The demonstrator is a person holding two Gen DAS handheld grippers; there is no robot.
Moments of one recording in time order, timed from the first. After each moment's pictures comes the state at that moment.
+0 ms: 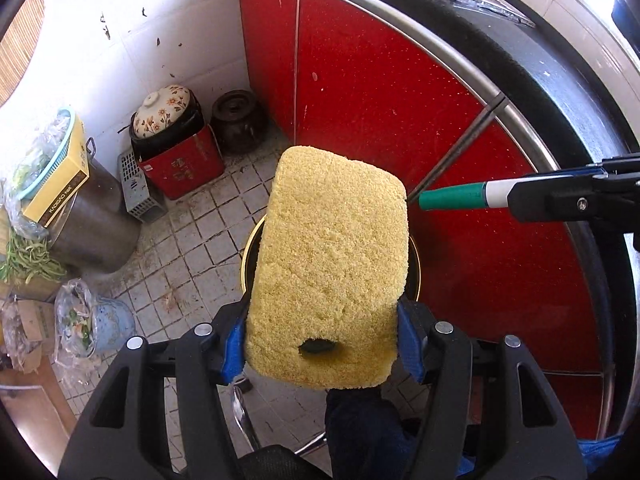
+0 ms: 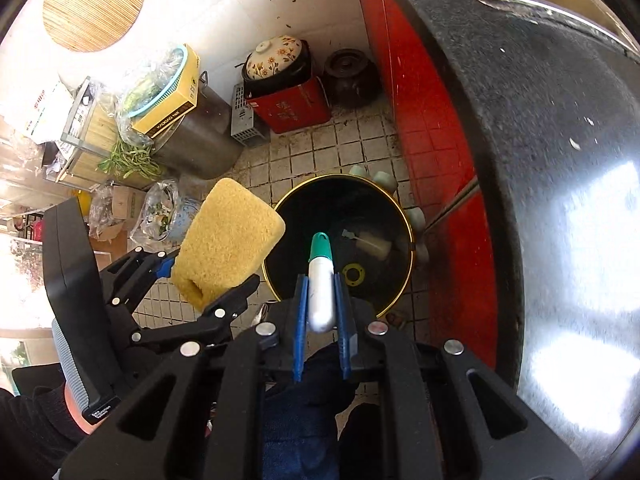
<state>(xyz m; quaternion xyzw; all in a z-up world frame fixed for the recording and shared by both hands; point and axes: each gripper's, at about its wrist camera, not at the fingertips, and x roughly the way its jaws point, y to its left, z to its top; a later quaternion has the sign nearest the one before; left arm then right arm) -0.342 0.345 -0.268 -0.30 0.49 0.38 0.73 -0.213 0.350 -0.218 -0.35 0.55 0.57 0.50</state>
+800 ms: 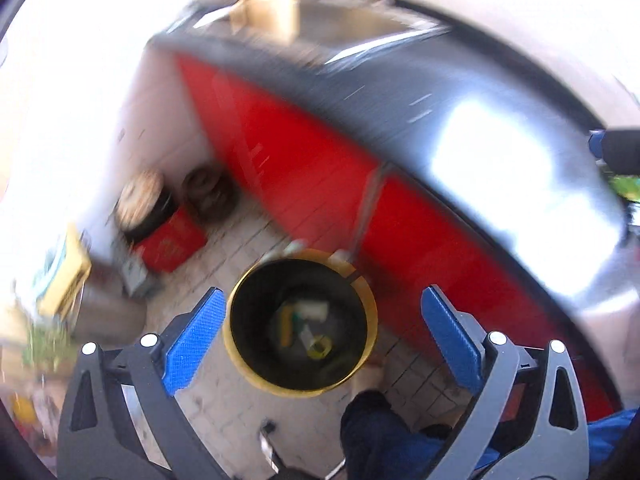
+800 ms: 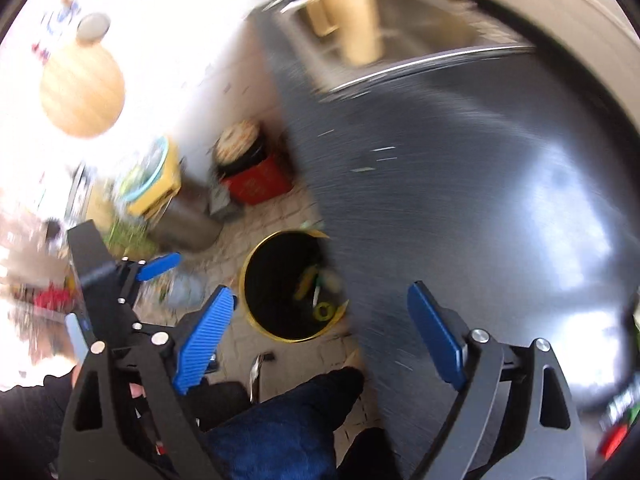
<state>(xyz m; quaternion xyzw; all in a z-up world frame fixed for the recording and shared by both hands) -0.261 0.297 -0.167 -0.18 0.47 0.31 0.81 -0.091 0.210 -0.097 -0.22 0.51 0.53 0.64</state>
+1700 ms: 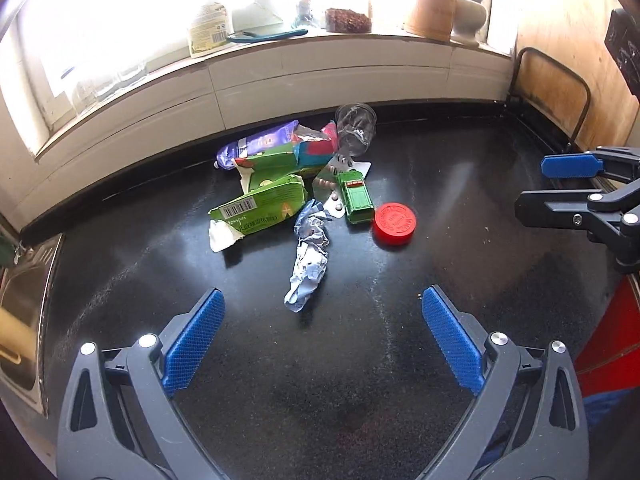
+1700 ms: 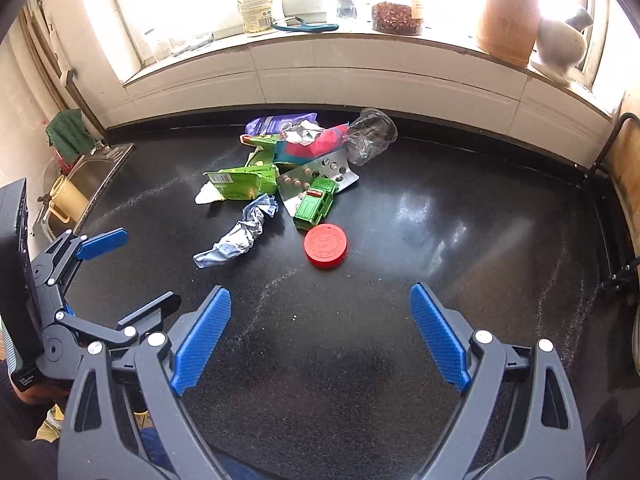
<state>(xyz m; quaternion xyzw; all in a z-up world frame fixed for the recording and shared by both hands) -0.009 -0.013 -0.084 0.09 0.43 -0.11 0.89 0.022 -0.208 -0.054 -0.02 0.48 0.17 0.86</state>
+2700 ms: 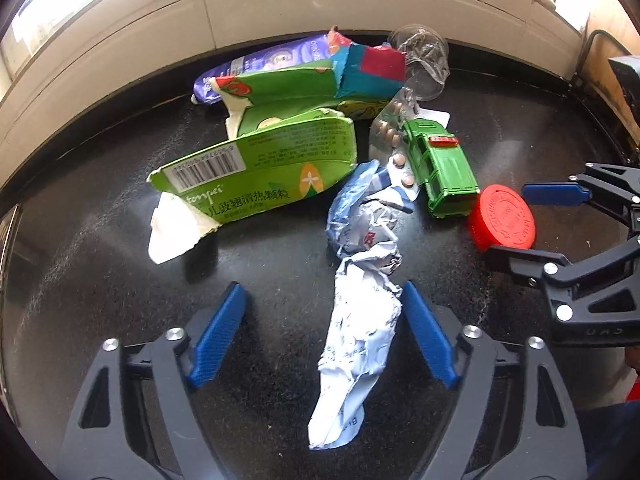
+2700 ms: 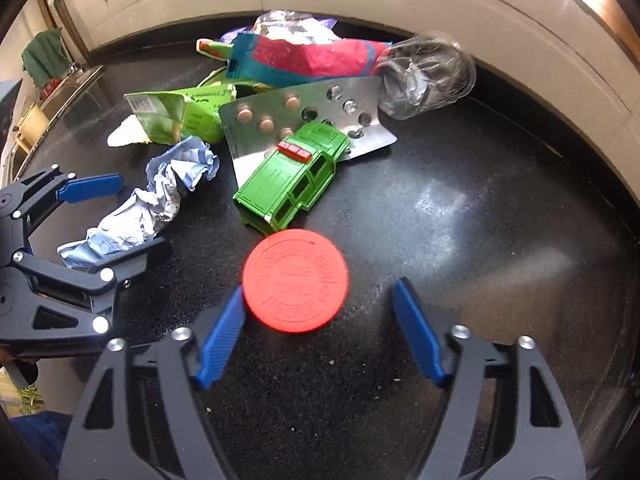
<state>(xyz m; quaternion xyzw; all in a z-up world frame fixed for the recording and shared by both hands) 0.099 -0.009 -0.189 0.06 0.50 -0.08 0.86 0.128 -0.161 -0.191 -0.12 0.53 0.20 0.82</state>
